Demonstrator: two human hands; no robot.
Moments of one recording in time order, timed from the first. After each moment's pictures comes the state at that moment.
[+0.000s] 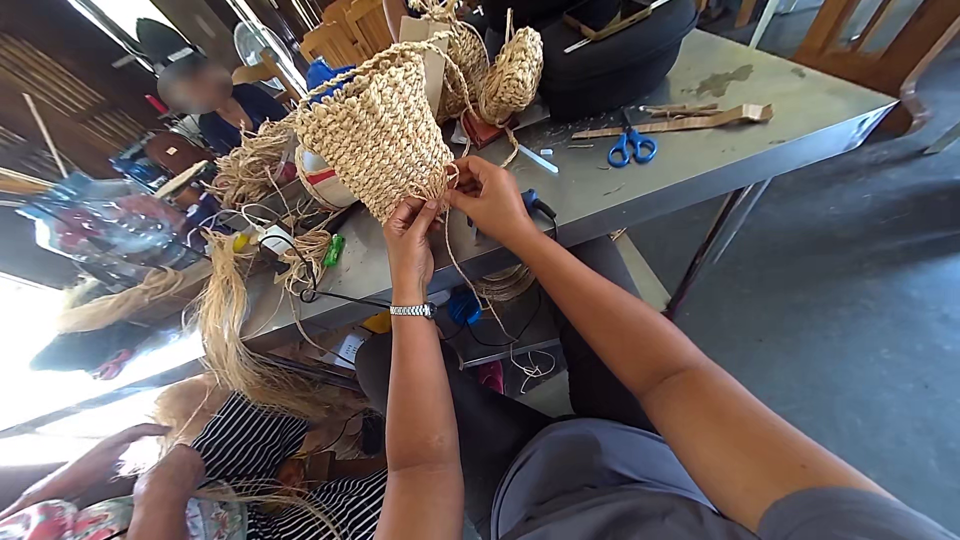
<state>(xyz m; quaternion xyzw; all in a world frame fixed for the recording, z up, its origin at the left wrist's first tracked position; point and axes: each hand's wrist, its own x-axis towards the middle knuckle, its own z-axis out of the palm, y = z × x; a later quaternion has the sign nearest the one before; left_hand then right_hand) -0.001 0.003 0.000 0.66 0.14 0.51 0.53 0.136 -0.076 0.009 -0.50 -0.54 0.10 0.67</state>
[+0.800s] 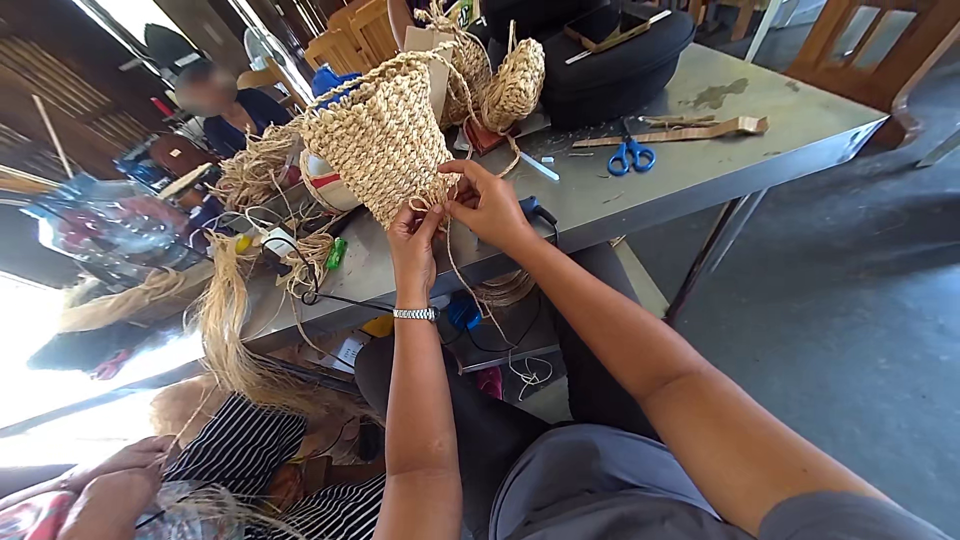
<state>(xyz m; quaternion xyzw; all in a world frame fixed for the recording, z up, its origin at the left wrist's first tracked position) -0.011 -0.014 -0.008 0.70 0.14 0.51 0.47 0.135 -0.076 0.009 -0.48 -0.58 0.08 0.65</state>
